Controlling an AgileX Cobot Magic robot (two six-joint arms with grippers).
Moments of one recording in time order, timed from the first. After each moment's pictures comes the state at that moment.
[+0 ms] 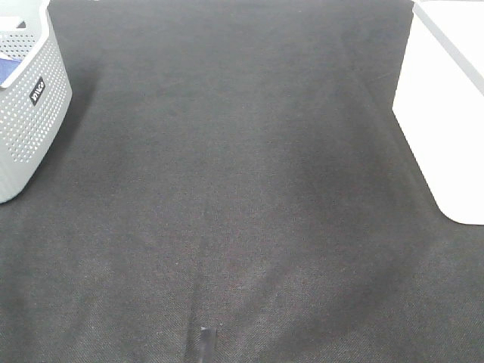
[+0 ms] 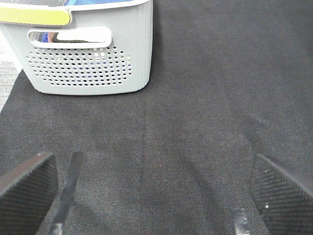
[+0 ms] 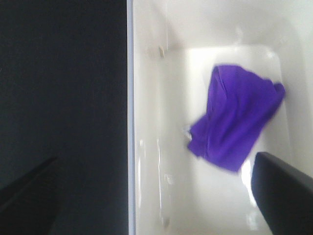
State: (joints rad) left arm -0.02 0.00 -0.50 0.00 1.05 -0.04; right arm -0.04 1.76 -1.93 -0.01 1.22 0.03
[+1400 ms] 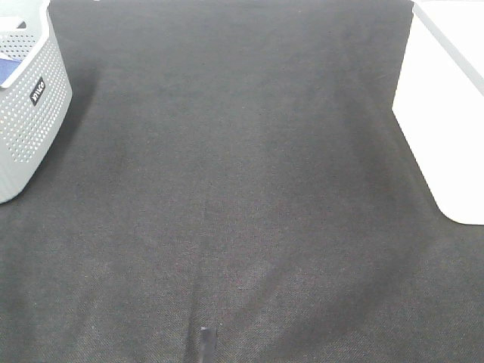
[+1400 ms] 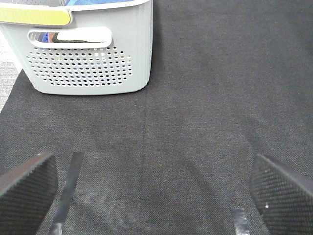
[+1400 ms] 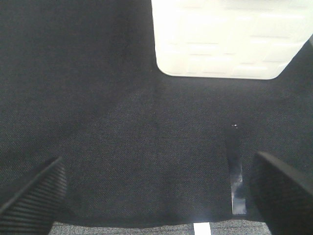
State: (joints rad) left arm -0.02 0.00 -0.50 0.00 1.05 -0.04; right arm -0.04 0.02 -0.46 -0.02 1.11 -0.07
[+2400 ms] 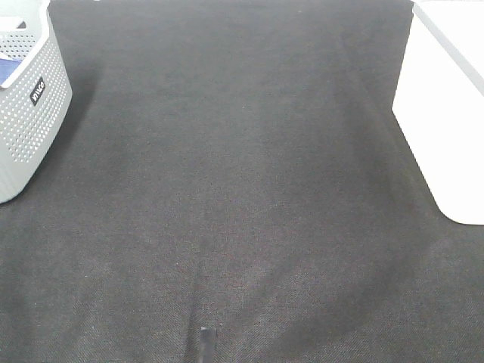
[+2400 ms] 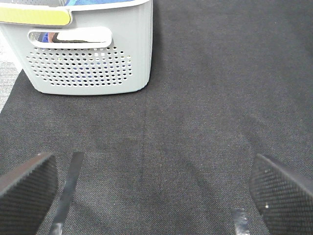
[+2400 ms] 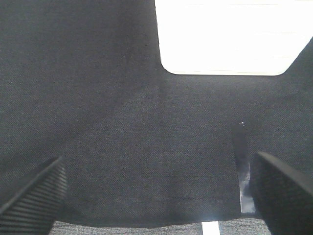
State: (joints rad) left arm -0.02 0.00 -0.50 0.00 1.05 -0.04; right arm -0.04 0.02 -0.46 0.00 1.11 -0.04
